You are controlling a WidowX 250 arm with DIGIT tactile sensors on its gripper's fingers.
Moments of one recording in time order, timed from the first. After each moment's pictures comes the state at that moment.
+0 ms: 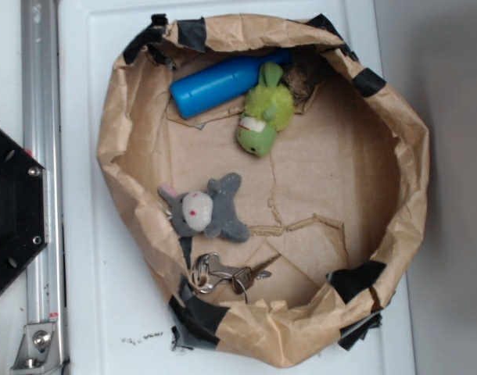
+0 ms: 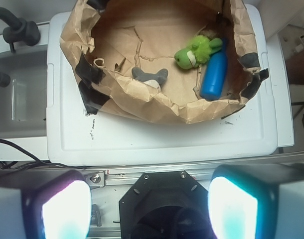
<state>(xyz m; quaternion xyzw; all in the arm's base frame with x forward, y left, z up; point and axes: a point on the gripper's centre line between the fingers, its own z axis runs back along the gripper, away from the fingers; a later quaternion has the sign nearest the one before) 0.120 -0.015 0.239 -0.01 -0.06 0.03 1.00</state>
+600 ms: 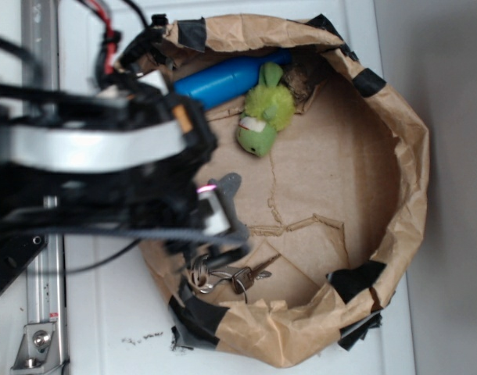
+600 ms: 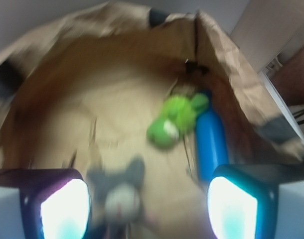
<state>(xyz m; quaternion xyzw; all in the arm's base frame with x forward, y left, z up) 0.233 0.023 0.140 0.04 -0.20 0.21 0.96</state>
